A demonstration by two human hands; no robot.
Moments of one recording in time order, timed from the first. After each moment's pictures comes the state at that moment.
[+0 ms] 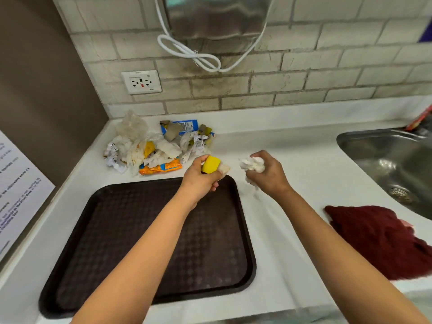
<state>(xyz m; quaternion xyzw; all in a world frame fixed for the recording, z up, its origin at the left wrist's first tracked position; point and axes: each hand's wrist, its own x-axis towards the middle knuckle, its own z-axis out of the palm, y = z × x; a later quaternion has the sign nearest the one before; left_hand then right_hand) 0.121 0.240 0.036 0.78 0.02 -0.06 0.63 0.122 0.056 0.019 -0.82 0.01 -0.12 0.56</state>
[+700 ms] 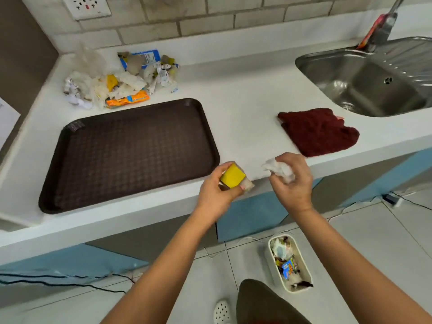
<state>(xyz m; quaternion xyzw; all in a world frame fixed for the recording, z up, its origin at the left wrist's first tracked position) -0.123 0.187 -0.037 0.75 -0.07 -0.17 0.63 -0.144 0.006 -0.067 -0.82 0.01 -0.36 0.45</state>
